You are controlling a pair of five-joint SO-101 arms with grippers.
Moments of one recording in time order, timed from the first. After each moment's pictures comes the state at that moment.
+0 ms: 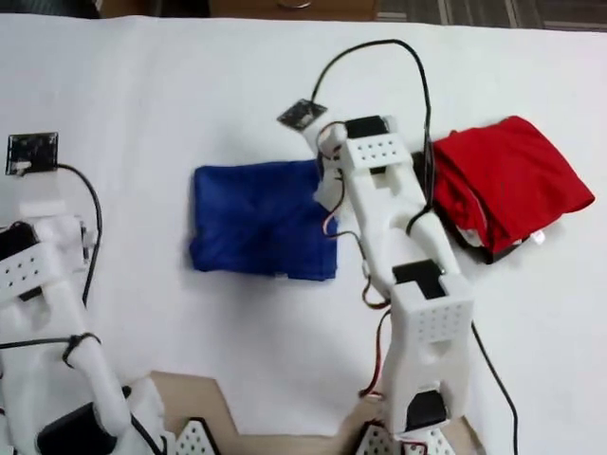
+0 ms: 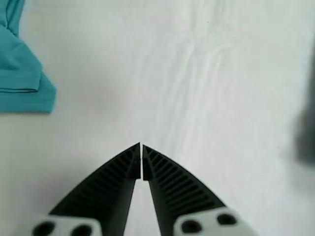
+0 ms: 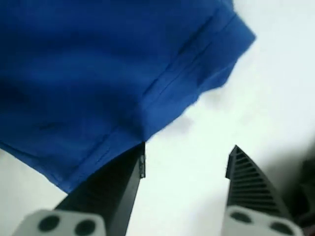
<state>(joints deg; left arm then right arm) -37.1 -25.6 40.3 58.6 -17.1 -17.8 30.8 -18.0 82.5 34.3</state>
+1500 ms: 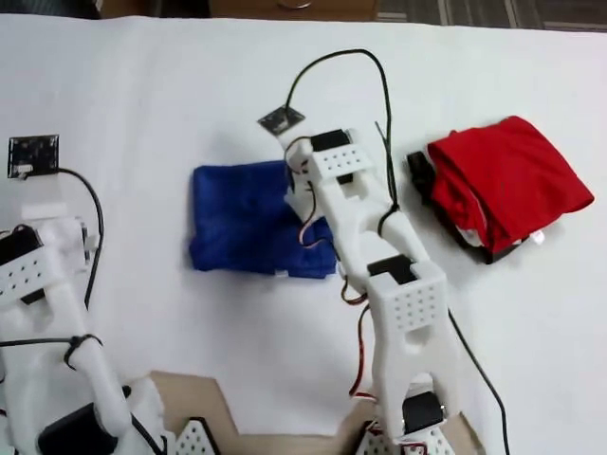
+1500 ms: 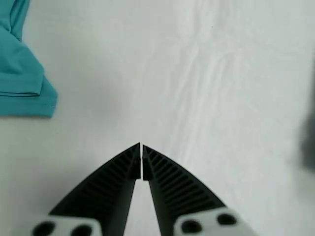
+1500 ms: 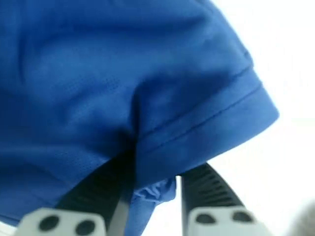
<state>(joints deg) -37.4 -25.8 42.6 55.2 -17.1 -22.2 41.7 -21.6 75.3 22.1</state>
